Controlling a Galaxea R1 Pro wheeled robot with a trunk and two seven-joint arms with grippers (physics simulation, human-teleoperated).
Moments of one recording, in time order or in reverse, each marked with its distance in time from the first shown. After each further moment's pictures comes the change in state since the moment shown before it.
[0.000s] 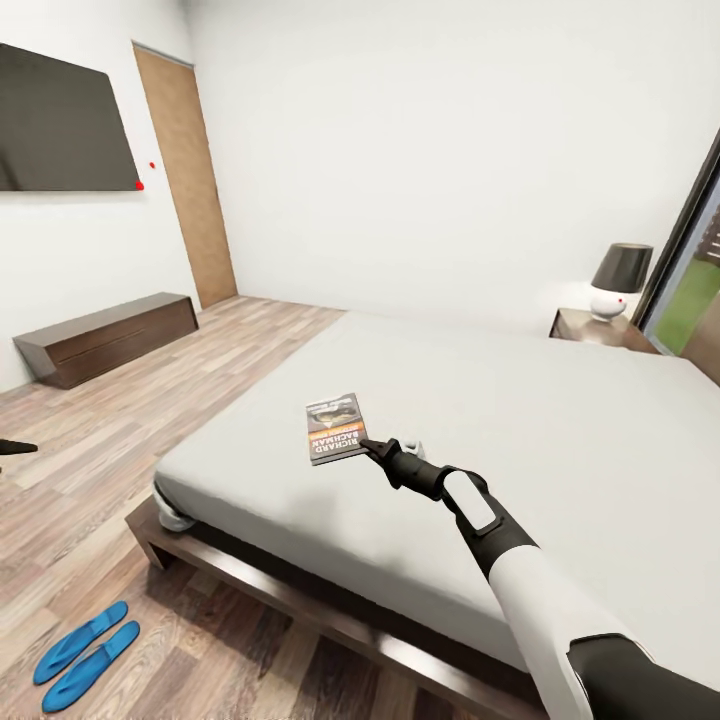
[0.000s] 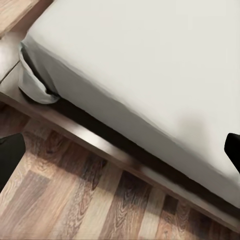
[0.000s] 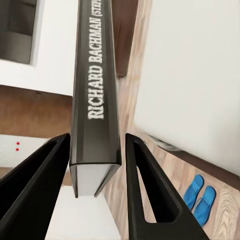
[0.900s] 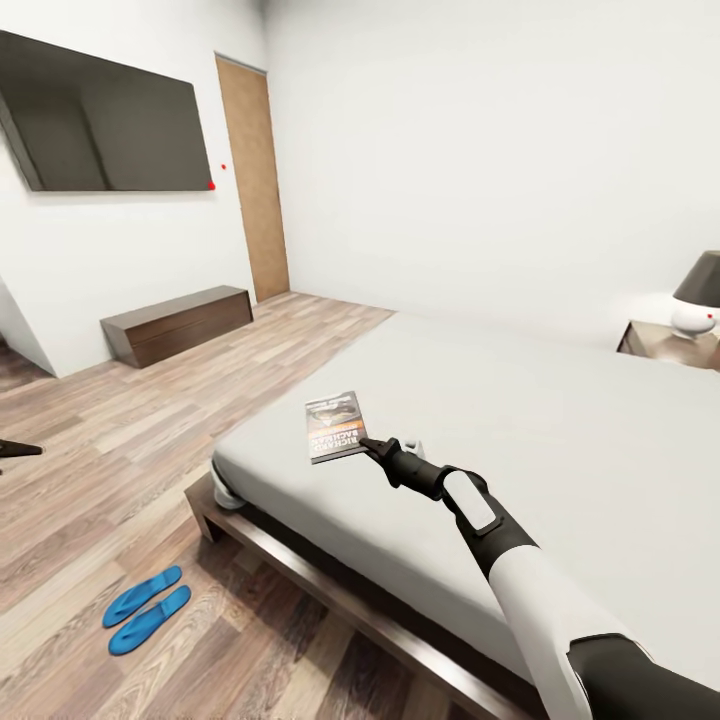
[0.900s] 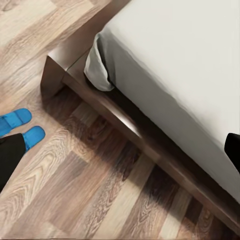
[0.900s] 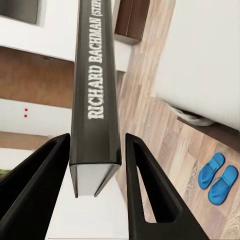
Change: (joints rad) left arm 0.000 -0.019 0.000 0.000 0.000 0.004 0.082; right arm 0.000 0.000 0.001 0.000 0.000 0.000 0.020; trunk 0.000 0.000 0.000
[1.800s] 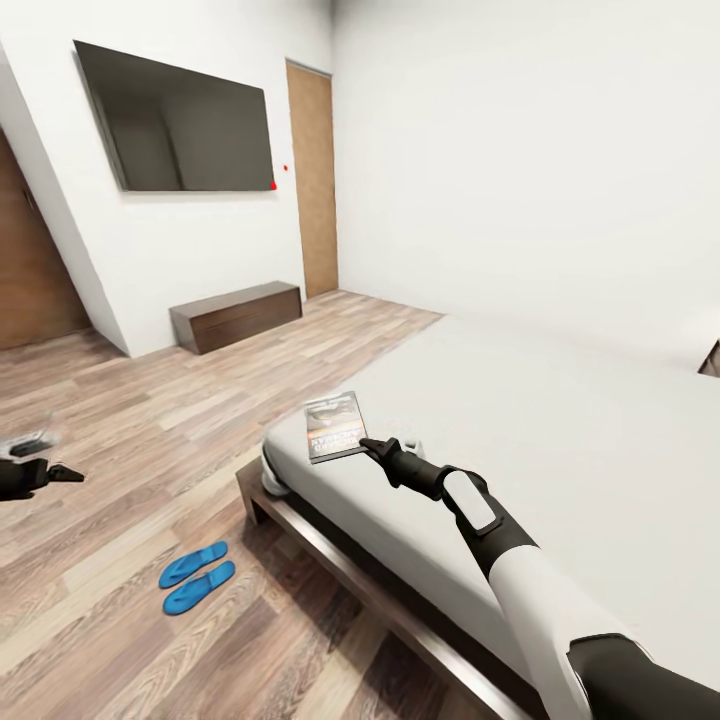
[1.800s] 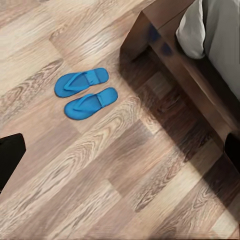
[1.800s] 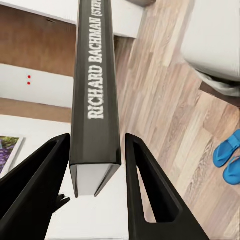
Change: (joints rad) left arm 0.079 -0.144 0.002 0.000 0.004 0.008 0.319; right arm 0.000 0.000 0.000 0.000 -0.001 0.000 0.000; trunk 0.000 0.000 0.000
